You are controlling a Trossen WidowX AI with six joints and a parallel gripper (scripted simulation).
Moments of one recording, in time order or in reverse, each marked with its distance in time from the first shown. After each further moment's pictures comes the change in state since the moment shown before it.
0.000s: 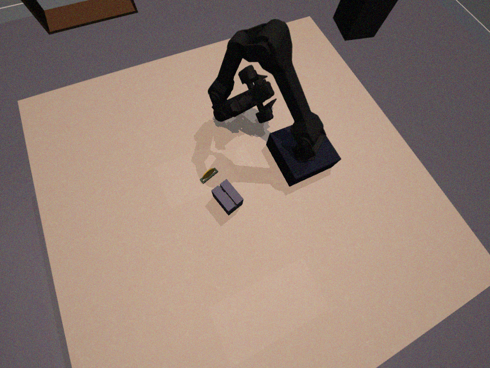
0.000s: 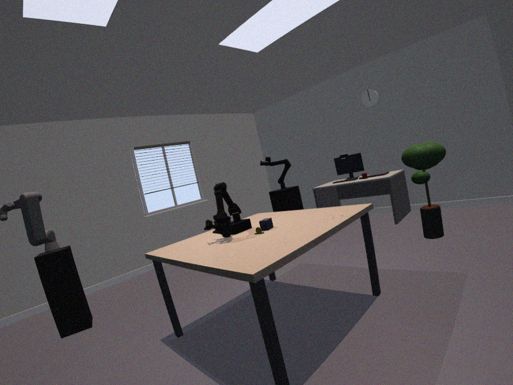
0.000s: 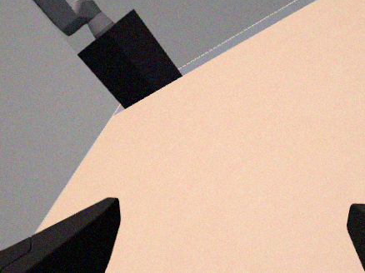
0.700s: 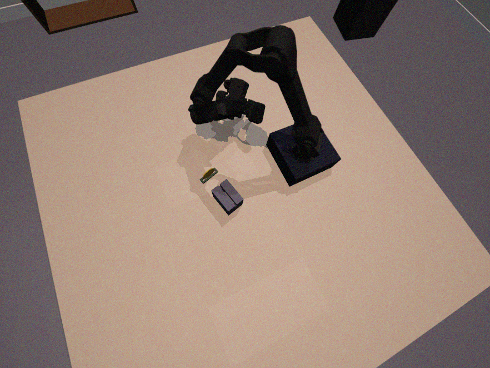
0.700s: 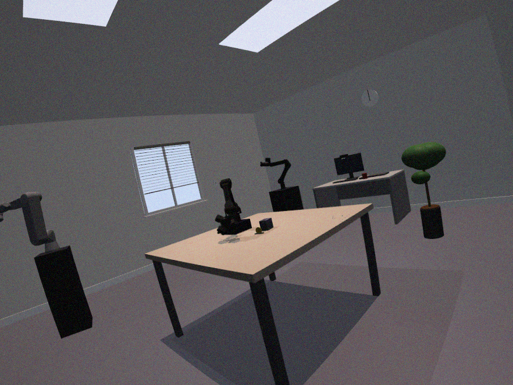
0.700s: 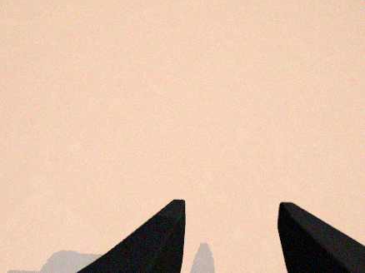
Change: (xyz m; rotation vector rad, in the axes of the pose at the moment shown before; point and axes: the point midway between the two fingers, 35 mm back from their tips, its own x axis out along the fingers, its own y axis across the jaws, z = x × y) arm -0.084 -0.014 -0.023 -0.967 0.348 -0.022
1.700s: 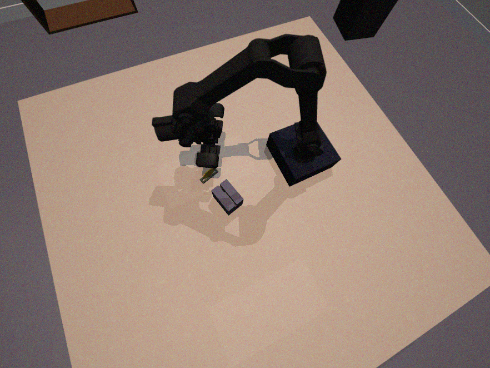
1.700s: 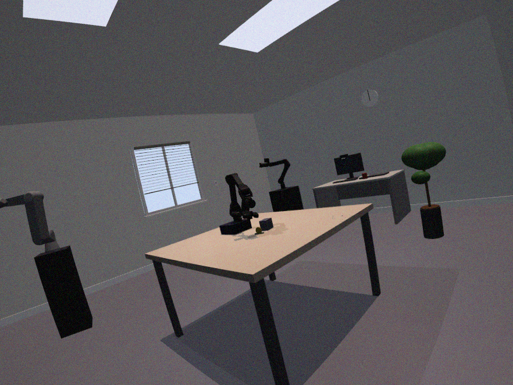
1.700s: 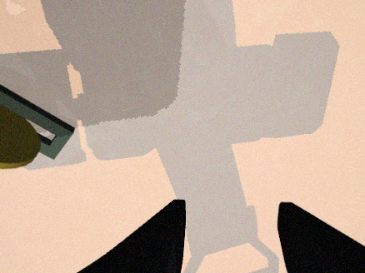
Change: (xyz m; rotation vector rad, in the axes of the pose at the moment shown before) arm -0.170 -0.009 -0.088 -1.779 0.144 0.782
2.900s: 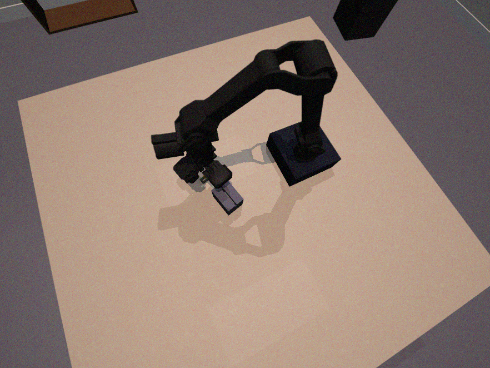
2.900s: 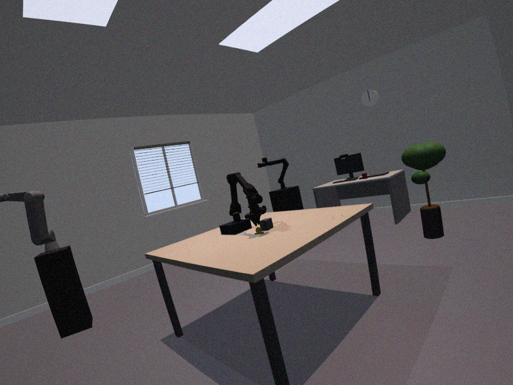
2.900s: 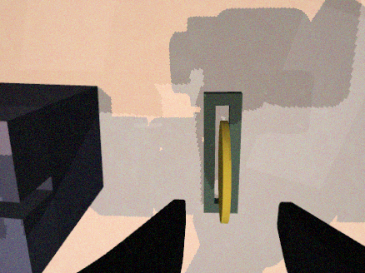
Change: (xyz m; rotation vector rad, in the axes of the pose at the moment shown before) arm -0.015 0.084 0.015 -0.847 -0.276 0.191
